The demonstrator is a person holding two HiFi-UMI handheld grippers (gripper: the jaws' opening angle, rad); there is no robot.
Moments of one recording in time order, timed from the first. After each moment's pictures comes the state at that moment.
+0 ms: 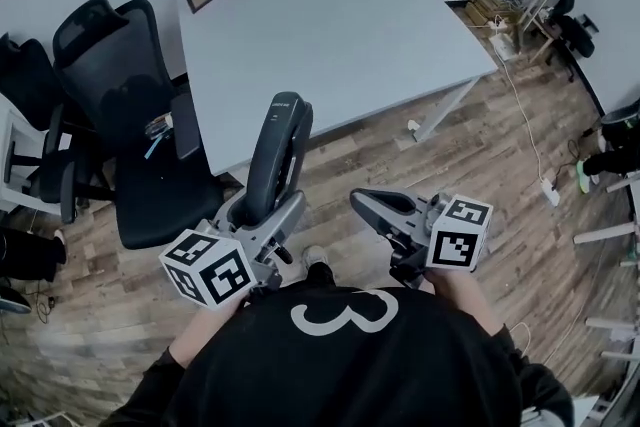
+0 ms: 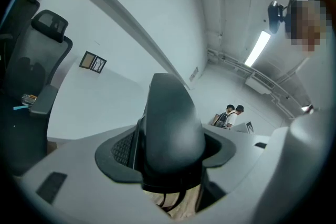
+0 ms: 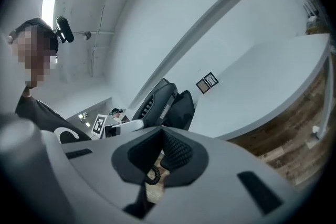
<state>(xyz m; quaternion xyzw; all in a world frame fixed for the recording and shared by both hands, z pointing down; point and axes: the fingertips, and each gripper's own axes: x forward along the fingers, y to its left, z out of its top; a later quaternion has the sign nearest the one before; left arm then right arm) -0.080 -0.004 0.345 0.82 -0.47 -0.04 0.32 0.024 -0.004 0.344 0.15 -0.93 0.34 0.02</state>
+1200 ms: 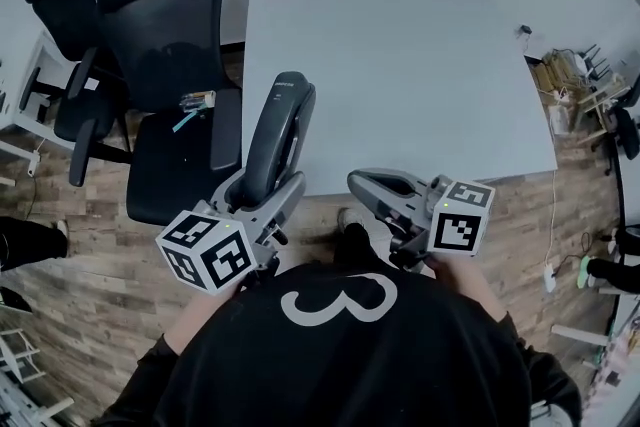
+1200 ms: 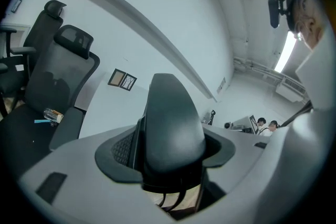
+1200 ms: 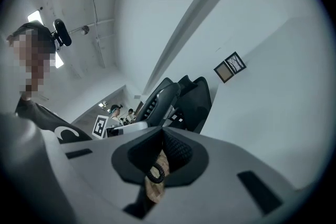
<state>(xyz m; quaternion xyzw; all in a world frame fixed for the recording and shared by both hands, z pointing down) -0.212 -0.126 0.351 0.74 -0.59 -0.07 0.32 -0.118 -0.154 0.342 0.00 -0.93 0.35 0.09</state>
